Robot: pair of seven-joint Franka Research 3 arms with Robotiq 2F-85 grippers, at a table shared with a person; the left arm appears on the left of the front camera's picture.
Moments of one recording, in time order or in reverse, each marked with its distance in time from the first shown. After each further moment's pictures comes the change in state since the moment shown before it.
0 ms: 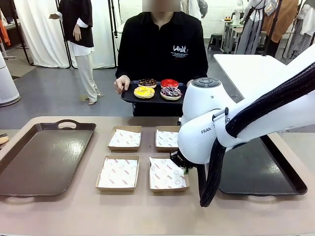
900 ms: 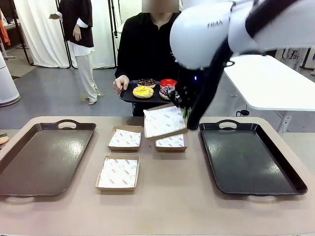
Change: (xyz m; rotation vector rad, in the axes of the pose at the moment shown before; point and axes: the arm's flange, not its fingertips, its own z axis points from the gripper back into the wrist) left arm 0.000 0.000 0.000 0.000 0.000 0.000; right arm 0.067 0.025 0.201 -0.004 -0.042 0.041
